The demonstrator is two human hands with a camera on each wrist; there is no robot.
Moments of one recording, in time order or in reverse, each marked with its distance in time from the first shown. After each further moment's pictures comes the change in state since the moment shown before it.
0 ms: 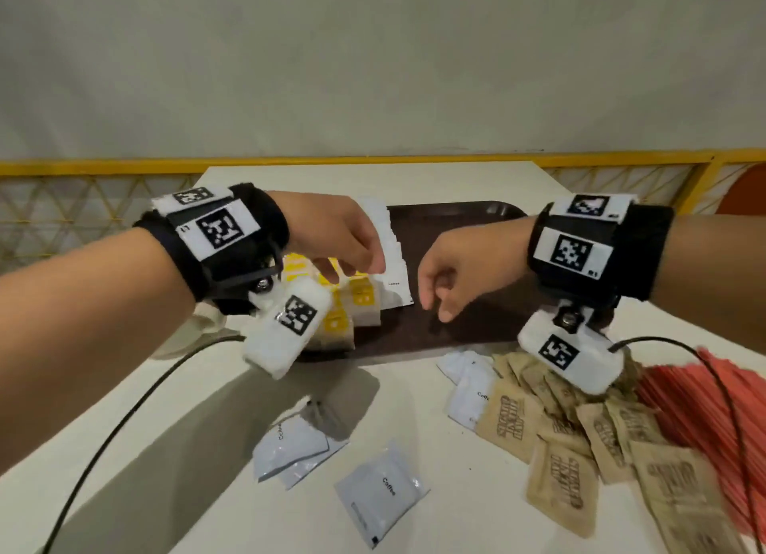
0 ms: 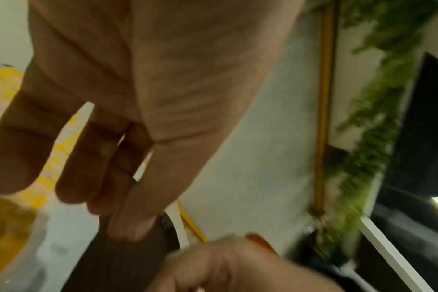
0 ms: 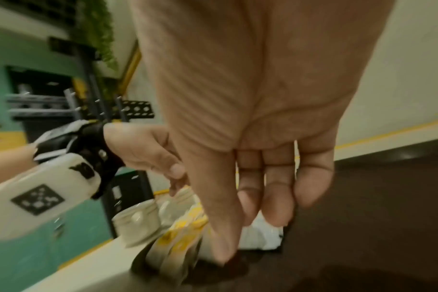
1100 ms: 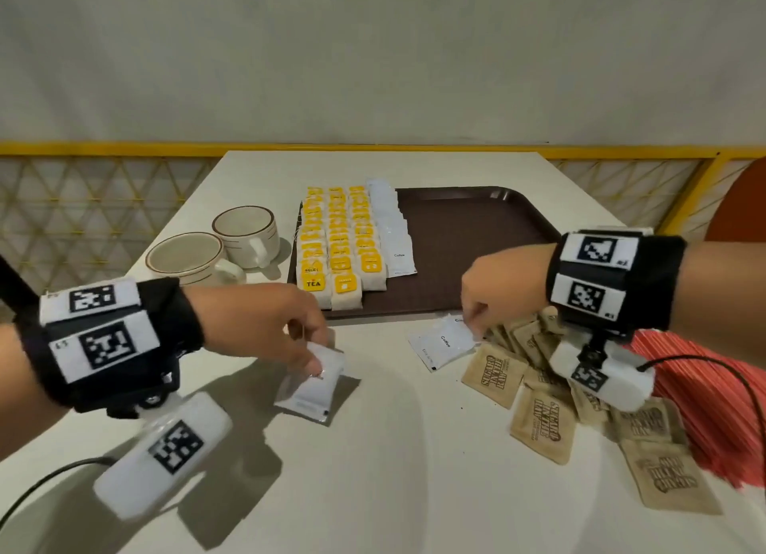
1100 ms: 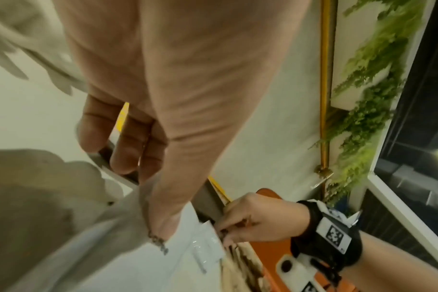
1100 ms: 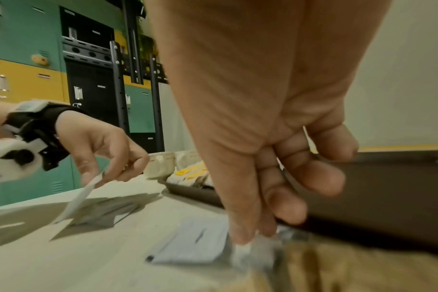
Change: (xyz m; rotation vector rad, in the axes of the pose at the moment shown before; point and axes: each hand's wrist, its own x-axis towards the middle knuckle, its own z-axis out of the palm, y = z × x) left_hand -0.099 -0.056 0.073 0.250 -0.110 0.113; right_hand -0.030 0.001 0.053 -0.520 -0.134 0.019
